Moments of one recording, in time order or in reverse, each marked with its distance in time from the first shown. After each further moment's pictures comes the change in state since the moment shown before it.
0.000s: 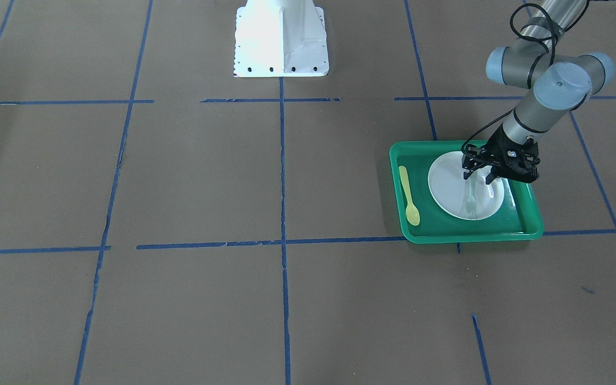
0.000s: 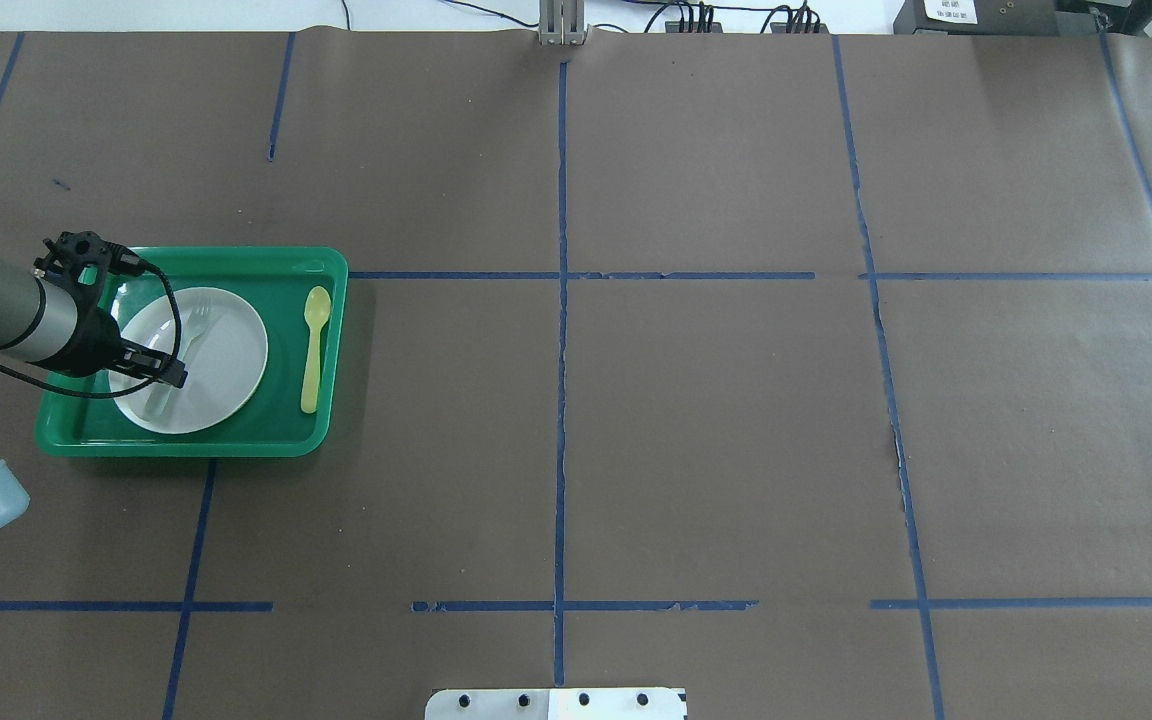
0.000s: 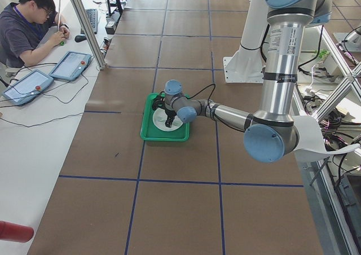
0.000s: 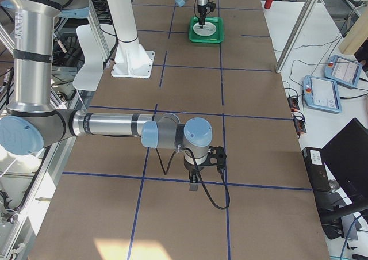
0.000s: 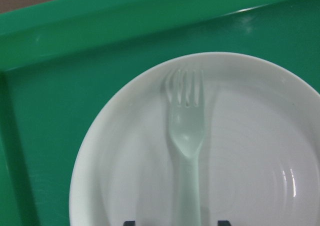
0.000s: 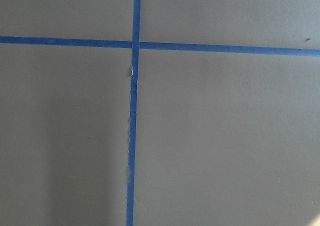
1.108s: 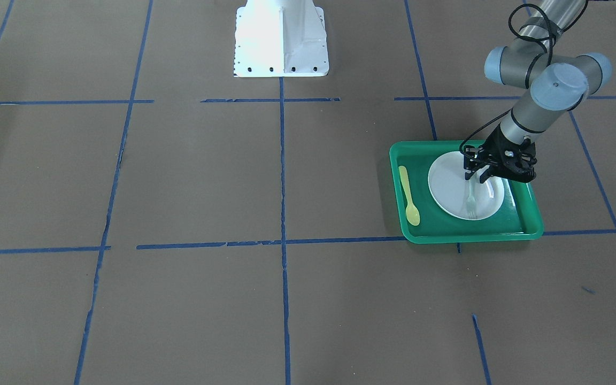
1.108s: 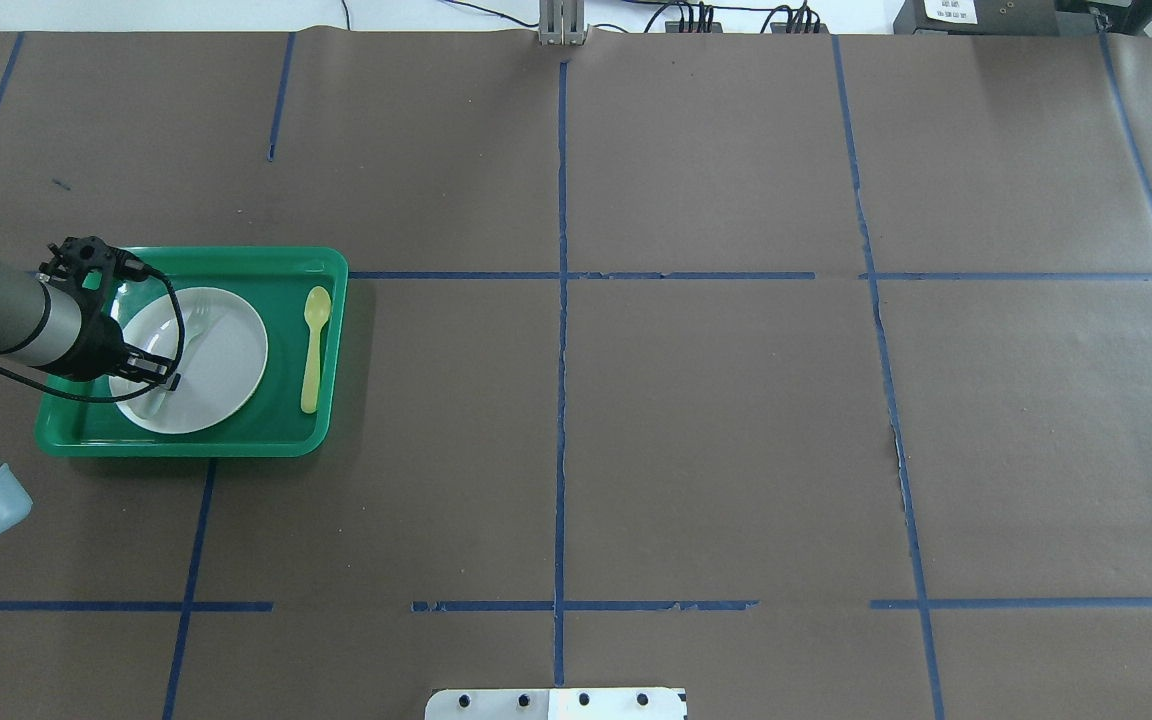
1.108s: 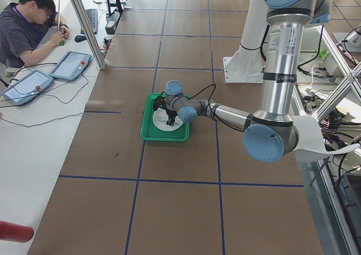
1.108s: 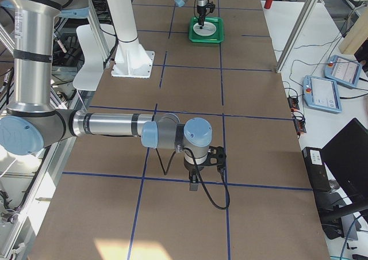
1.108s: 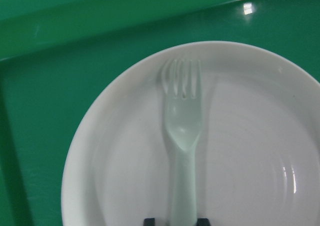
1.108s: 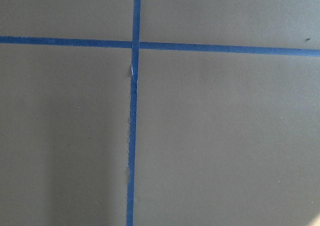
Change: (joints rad) left arm 0.008 0.000 0.001 0.004 0.000 -0.002; right arm 0.000 0.000 0.000 0.000 0.000 0.000
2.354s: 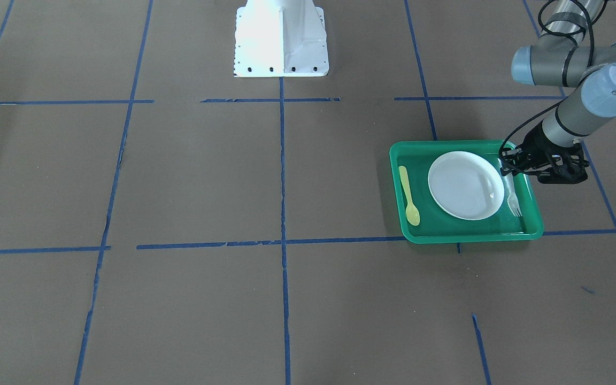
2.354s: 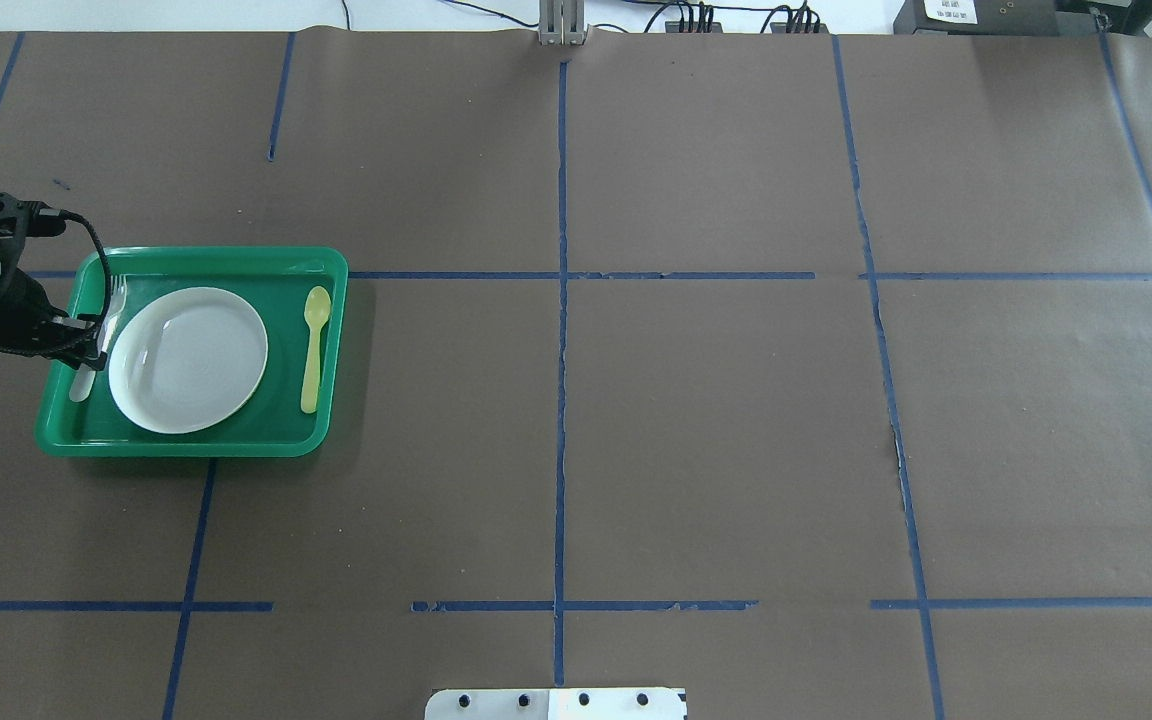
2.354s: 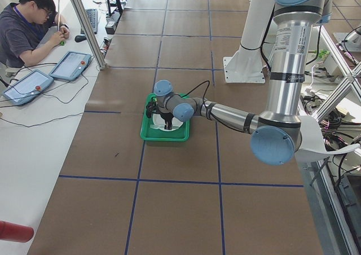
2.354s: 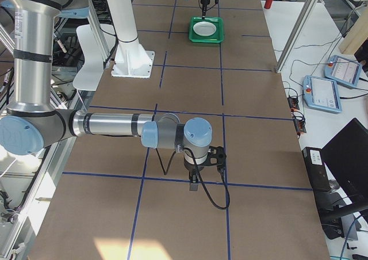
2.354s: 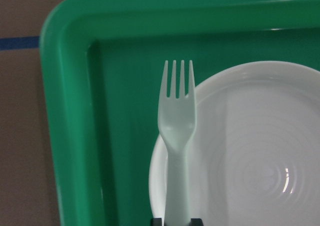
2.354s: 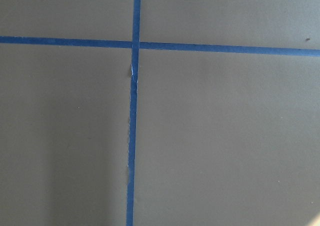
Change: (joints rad) left arm -0.157 0.012 -0.030 0.236 -0.157 -0.030; right arm 0.000 0.000 0.000 0.000 0.000 0.000
